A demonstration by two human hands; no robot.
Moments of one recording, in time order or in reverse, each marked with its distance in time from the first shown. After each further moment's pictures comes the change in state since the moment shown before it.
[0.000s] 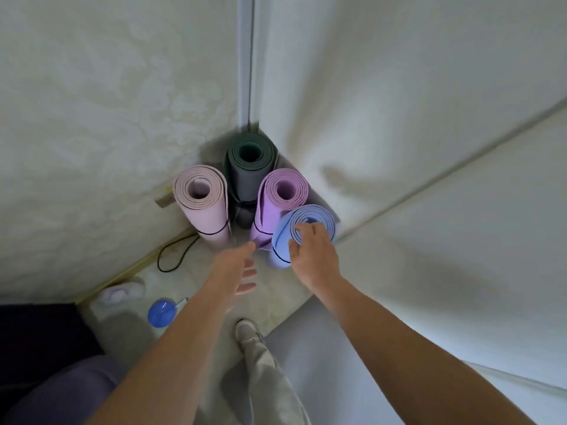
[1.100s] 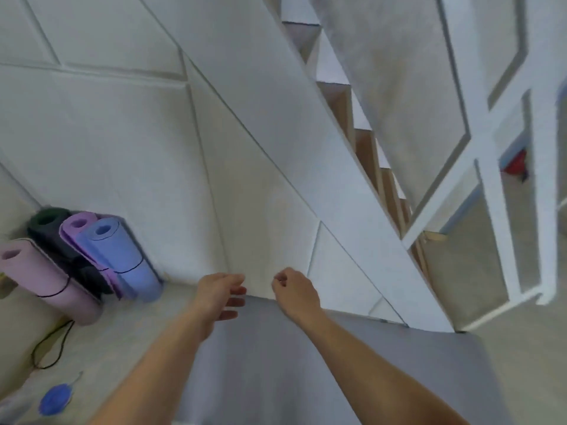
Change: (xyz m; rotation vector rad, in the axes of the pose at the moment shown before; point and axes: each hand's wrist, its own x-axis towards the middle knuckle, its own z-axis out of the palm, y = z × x) left_hand -0.577 -0.473 0.190 0.740 -0.455 0.467; right_hand -0.771 0.301 -0.128 0.530 0.359 0.520
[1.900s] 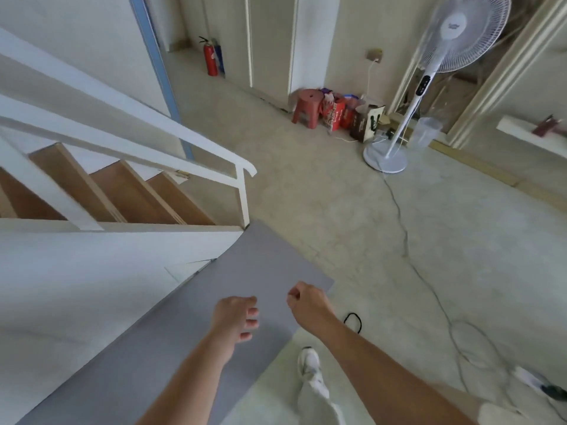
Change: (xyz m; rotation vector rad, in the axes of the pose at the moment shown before) left_hand -0.177 -0.143 0.568 0.593 -0.696 -0.153; right_hand -0.312 0.494 -0.225 0.309 0.411 0.883
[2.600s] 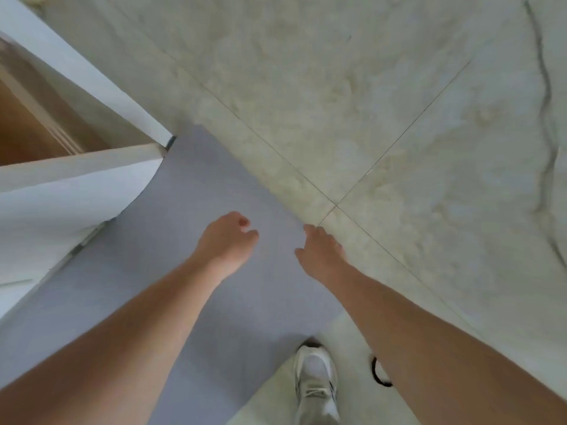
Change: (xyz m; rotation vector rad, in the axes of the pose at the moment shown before) left_hand 0.714 -0.009 0.276 0.880 0.067 0.071; right_hand 0.683 0.304 0.140 -0.275 -0.280 0.116
